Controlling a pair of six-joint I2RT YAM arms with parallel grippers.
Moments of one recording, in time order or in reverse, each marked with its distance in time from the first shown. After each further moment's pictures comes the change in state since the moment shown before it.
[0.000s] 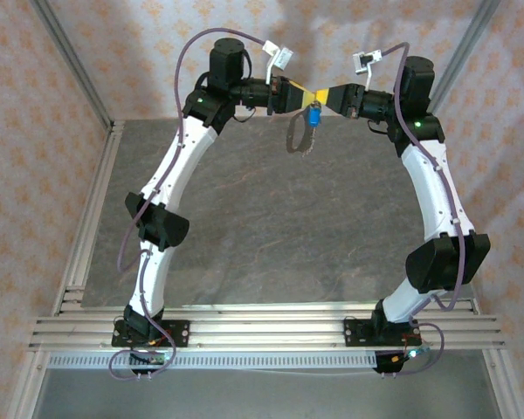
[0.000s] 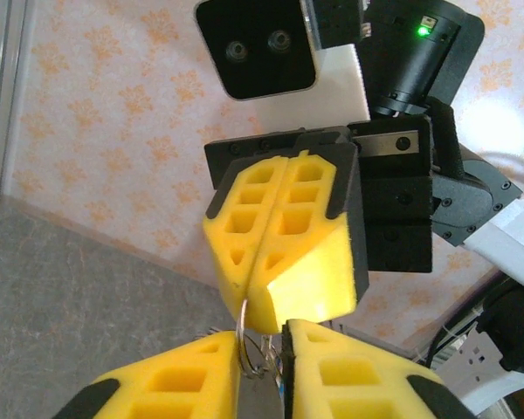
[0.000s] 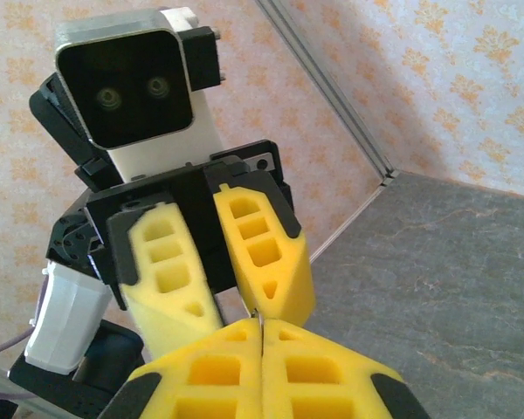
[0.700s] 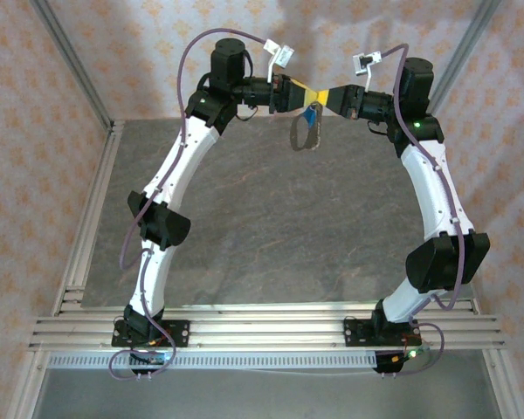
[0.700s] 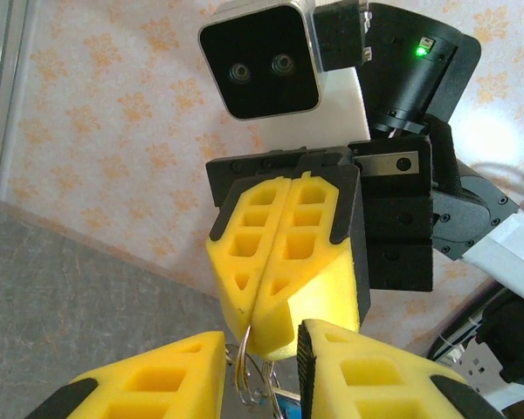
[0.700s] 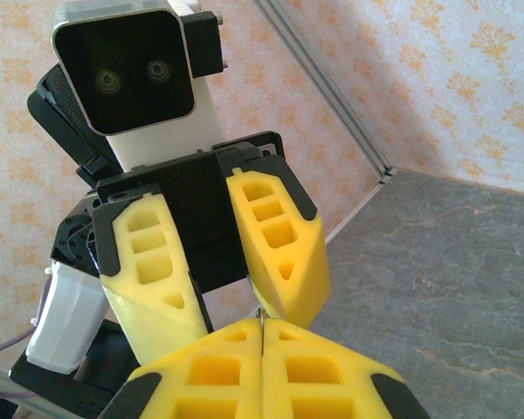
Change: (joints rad) left arm 0.000 0.015 0.002 0.071 0.000 -0.056; right arm -0.004 0.000 -0.012 0.006 -0.002 -0.001
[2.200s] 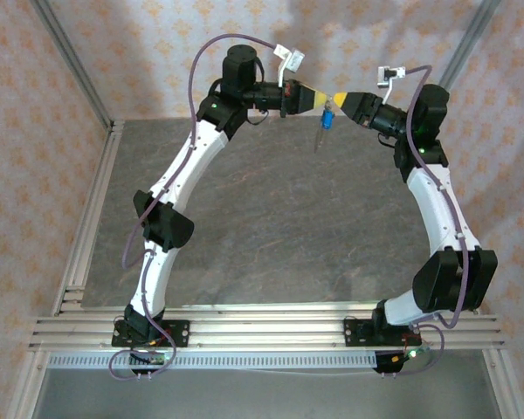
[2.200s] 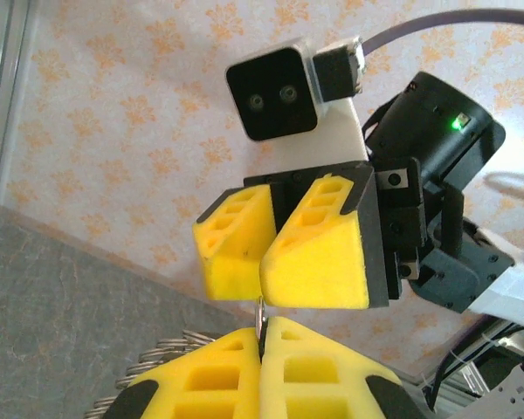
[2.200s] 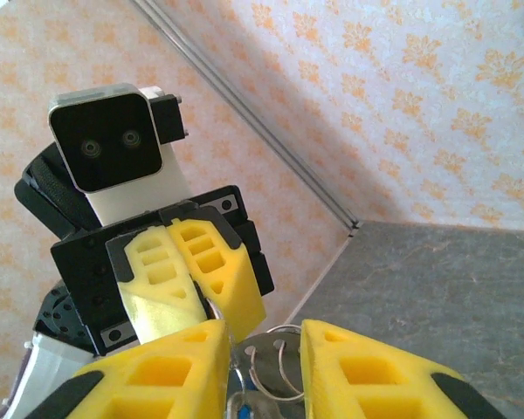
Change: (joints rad) left arm -0.042 0.004 -0.053 0.092 -0.068 -0.037; right arm -0.078 -0.154 -0.362 0.468 0.124 0.314
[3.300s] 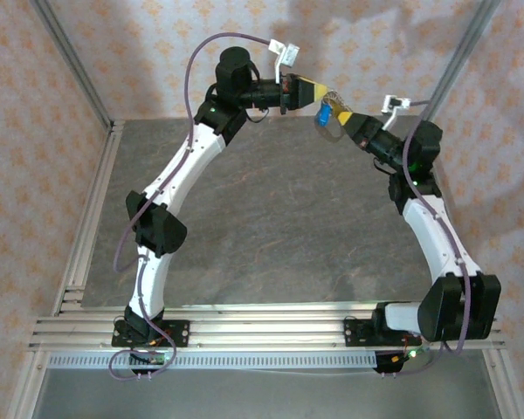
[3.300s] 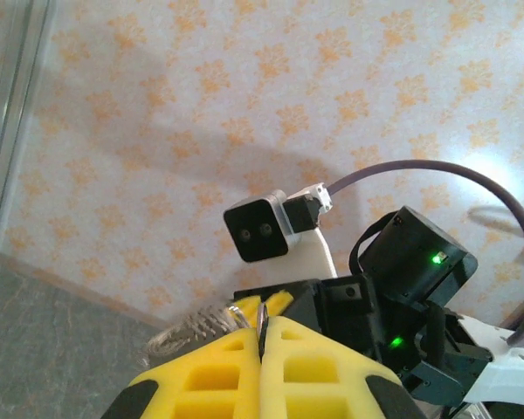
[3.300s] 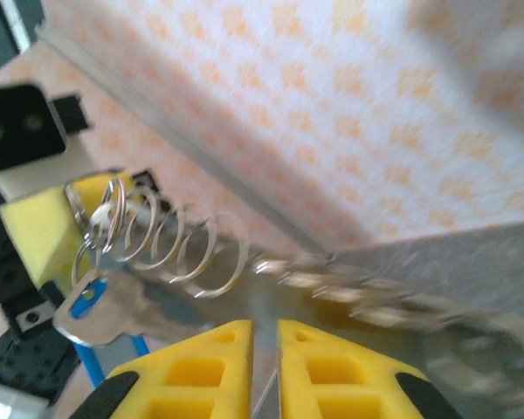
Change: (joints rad) left arm -0.008 -0.108 -0.196 0.264 -0.049 -0.113; right arm 0.009 -0.203 -0.346 0.189 0.257 0.130
